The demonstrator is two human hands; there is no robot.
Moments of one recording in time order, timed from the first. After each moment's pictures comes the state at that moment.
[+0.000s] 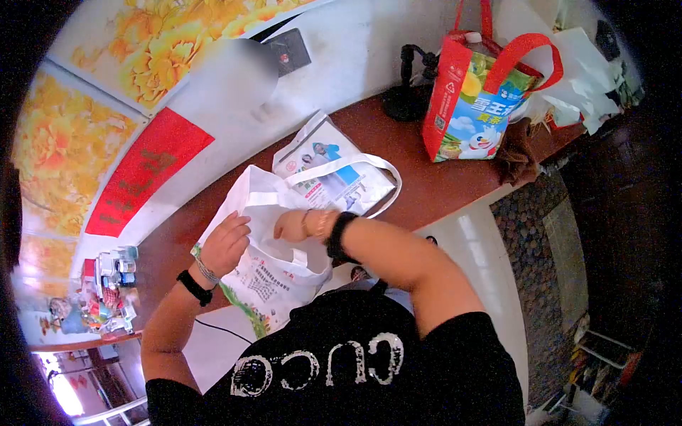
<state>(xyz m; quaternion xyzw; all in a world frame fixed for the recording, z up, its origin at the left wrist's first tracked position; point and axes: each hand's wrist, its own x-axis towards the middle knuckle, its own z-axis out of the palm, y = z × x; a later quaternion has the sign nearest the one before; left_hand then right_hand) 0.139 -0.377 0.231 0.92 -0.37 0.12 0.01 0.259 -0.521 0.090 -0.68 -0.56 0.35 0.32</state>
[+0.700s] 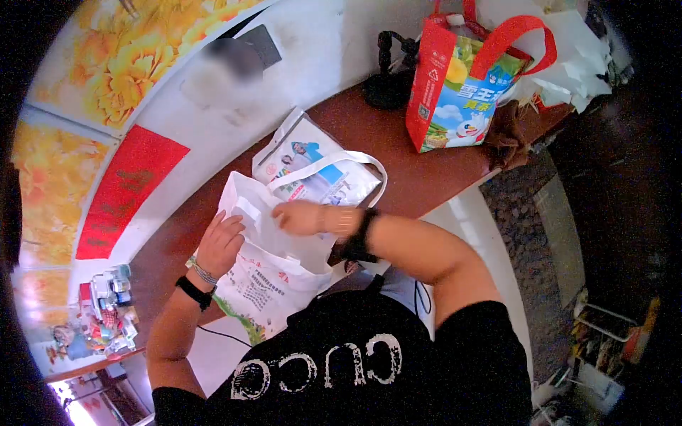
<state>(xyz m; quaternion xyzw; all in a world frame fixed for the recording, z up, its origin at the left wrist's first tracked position) 0.164 -0.372 0.204 0.93 -0.35 0.11 0.00 0.274 -0.571 0.103 -0.71 -0.39 0.37 0.45</state>
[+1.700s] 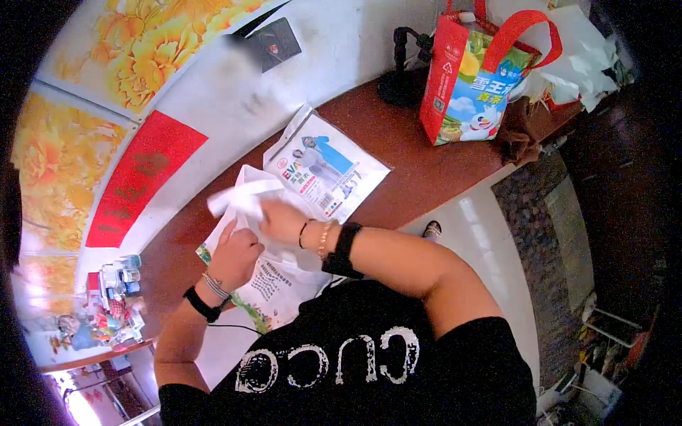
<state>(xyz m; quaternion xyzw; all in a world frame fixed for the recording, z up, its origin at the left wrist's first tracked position) 0.121 -0.391 0.223 0.96 -0.28 0.00 -0.01 0.222 -0.518 0.126 -0.76 -0.36 0.16 0.52</state>
